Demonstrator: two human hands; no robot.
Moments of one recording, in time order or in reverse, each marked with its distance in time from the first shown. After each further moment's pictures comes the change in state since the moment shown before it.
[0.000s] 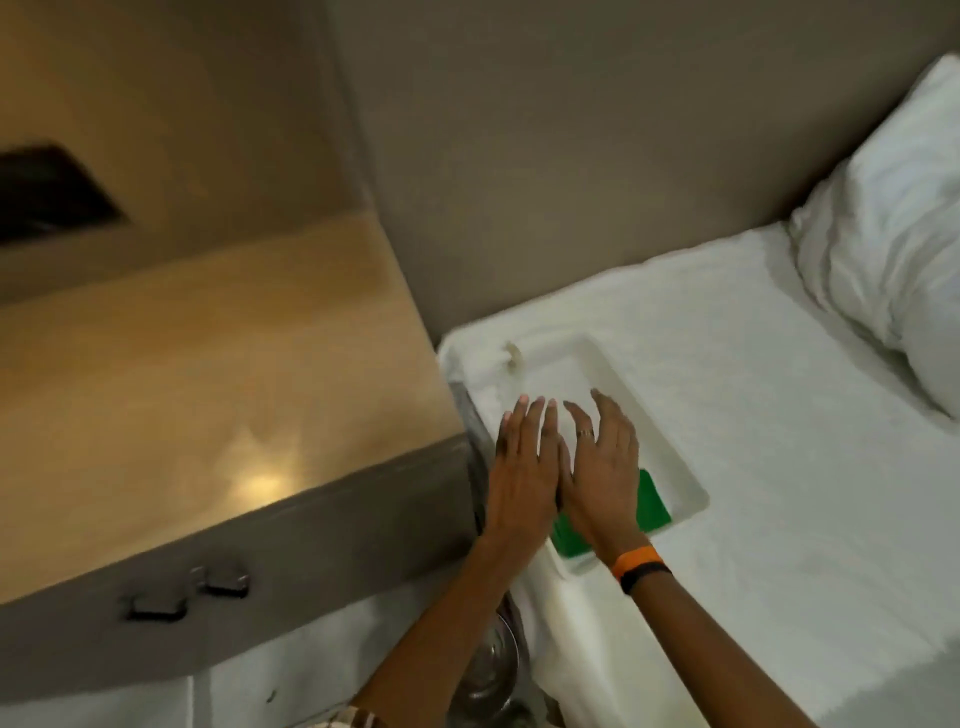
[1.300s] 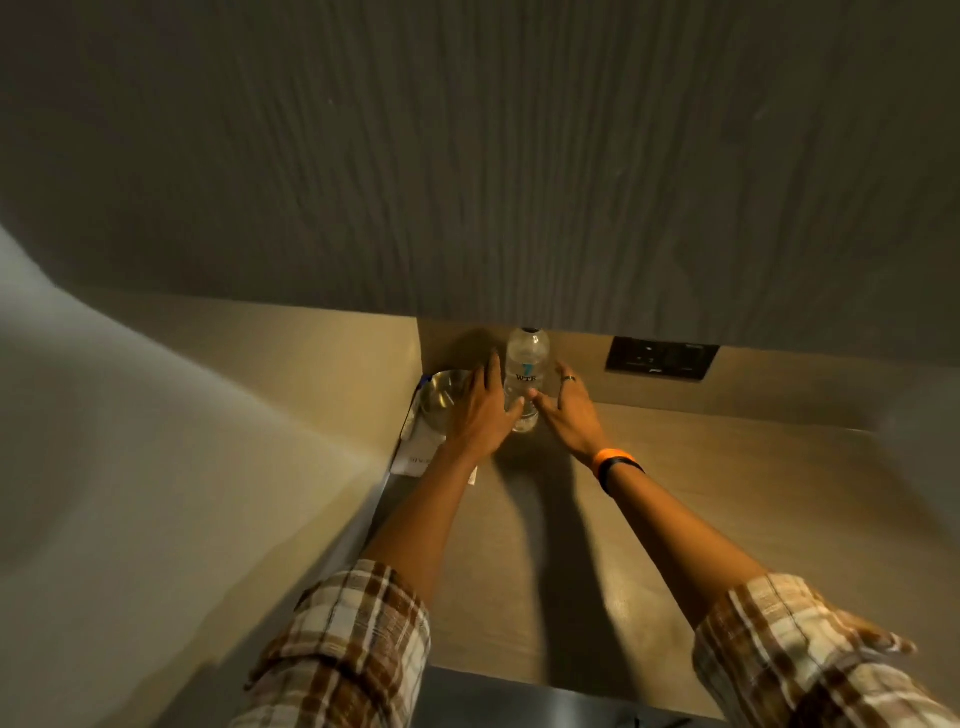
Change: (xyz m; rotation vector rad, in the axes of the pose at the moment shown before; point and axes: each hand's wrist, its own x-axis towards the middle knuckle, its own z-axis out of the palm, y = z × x) left_hand -0.106 -0.615 -0.423 -0.167 0.136 -0.662; right_hand 0.067 -0.710 0.137 0.511 -0.516 -0.448
